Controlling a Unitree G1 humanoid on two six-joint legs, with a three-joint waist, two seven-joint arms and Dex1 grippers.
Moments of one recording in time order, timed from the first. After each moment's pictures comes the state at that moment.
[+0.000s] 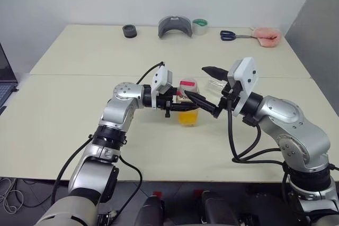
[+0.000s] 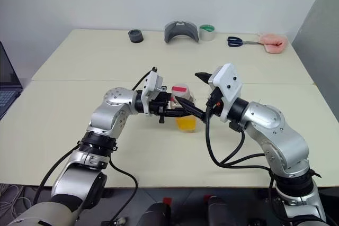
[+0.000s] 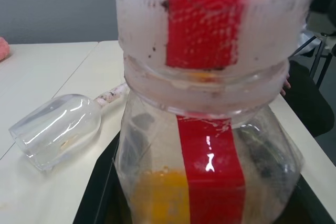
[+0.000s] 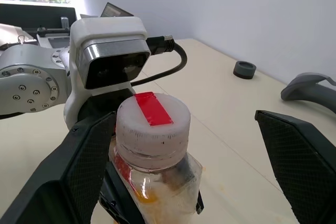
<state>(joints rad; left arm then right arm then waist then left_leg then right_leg) -0.79 0.36 -0.15 0.35 -0.33 0.17 -1.35 -0.50 -0.48 0.07 -0.58 0.49 0.71 0.51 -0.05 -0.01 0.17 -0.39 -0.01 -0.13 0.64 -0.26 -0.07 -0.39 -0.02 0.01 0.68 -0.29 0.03</state>
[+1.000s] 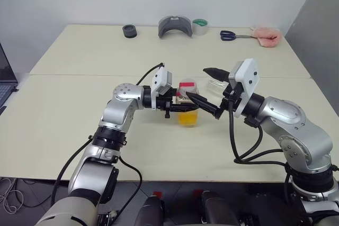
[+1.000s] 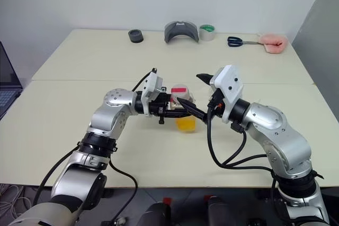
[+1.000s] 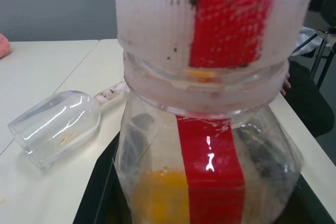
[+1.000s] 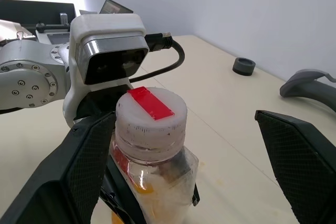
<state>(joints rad) -0.78 0.36 -0.15 0.35 -0.33 0.17 -1.34 -0.49 -0.50 0.07 -0.59 0.49 0.71 0.51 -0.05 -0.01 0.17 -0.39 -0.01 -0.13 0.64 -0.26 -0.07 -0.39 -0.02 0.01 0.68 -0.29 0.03</state>
